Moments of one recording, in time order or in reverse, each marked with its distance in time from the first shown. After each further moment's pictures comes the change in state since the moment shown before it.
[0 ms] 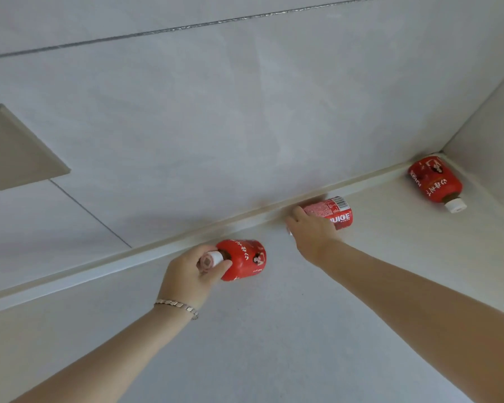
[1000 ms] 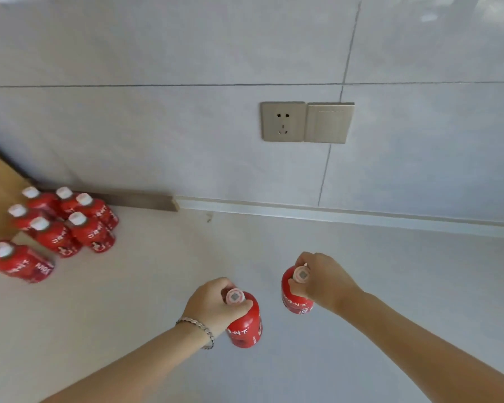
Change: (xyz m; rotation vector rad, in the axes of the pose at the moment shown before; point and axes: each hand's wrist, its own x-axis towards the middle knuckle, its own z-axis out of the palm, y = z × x) left_hand -0.272 -0.132 -0.205 -0.039 0.118 -0.427; right_hand -0.200 -0.298 -0.059 0.600 -0.118 -0.316
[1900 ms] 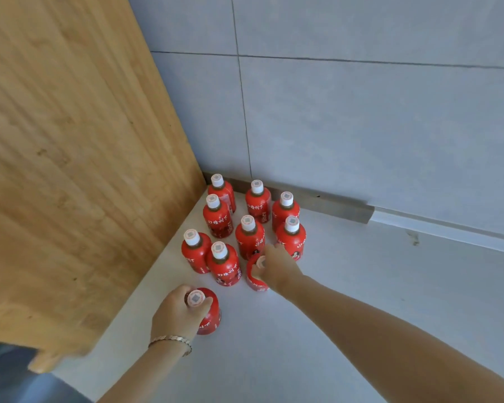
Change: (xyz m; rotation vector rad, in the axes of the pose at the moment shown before) left_hand 0.062 -0.390 -0.365 -0.017 0.404 -0.370; right_hand 0.182 -0.469 0.329 -0.048 -0.160 -0.140
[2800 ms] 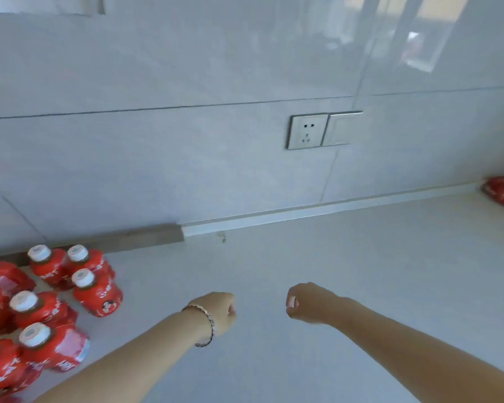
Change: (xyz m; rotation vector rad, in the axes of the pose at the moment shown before) left_hand -0.136 0.234 0.200 0.735 -0.796 0.883; right_hand -0.227 0.287 -0.148 -0.057 -0.013 0.472
